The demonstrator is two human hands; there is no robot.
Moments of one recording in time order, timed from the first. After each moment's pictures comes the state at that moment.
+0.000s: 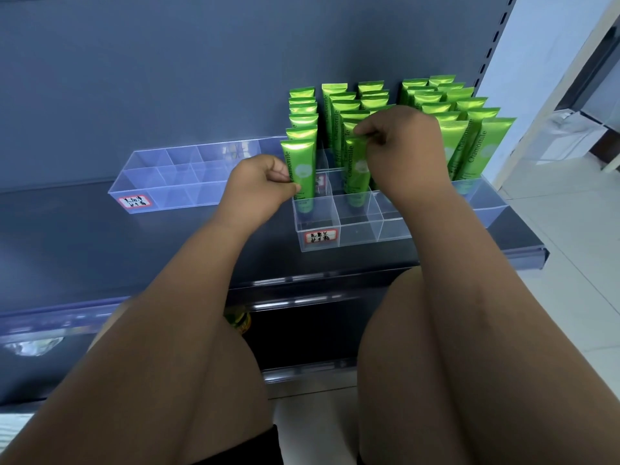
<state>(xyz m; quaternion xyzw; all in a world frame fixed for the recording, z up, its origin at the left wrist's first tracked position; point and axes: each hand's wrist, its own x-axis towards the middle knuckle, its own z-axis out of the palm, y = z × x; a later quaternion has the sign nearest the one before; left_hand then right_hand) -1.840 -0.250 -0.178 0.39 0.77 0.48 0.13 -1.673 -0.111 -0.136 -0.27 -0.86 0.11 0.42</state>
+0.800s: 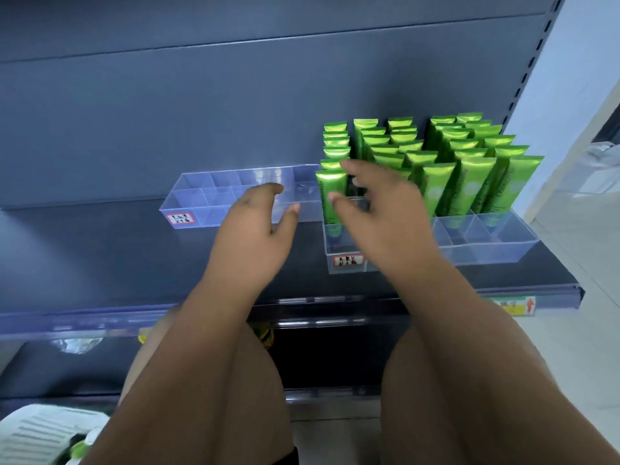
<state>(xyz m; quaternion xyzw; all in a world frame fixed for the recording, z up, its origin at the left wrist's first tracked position) -1.814 -0.329 -0.156 0.41 0.83 0.36 -0.07 -1.678 -0.197 -0.134 -0.23 -0.85 0.27 0.39</state>
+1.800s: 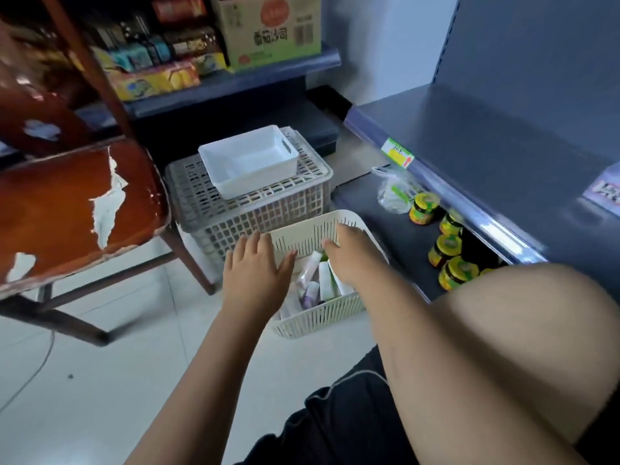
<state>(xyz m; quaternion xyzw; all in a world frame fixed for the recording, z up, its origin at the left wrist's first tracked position) -1.730 -0.824 -0.270 -0.20 0.97 0.12 -0.04 -1.820 -0.668 -0.249 0.11 -0.94 0.29 -0.16</state>
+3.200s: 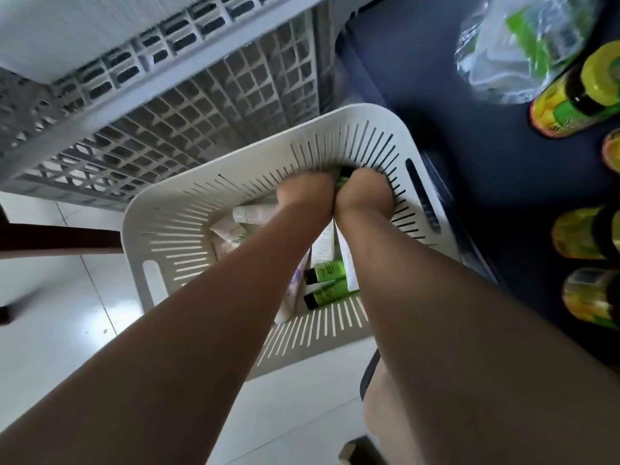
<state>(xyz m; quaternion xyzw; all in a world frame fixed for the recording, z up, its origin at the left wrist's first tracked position) -2.019 -0.798 -0.574 -0.16 0.95 0.04 0.28 -2.040 -0.720 -0.584 -0.16 -0.94 0.18 -0.25</state>
